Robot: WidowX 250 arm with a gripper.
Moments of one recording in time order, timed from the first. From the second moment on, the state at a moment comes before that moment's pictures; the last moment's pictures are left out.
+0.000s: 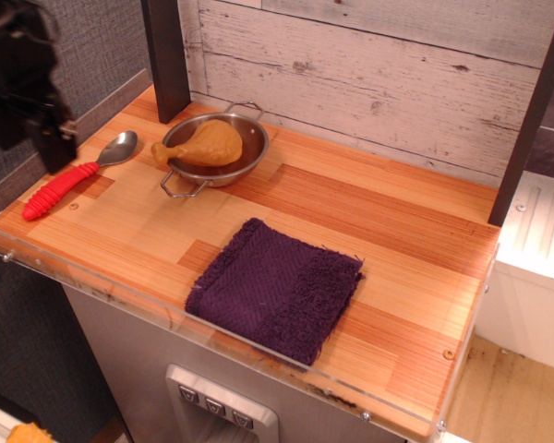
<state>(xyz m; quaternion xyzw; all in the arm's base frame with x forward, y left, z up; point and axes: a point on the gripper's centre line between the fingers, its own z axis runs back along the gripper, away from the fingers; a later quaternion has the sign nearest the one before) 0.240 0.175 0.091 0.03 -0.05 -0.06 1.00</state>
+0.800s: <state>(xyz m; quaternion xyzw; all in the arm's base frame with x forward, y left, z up) 0.239 0.163 0.093 0.00 -0.02 -0.07 1.00</state>
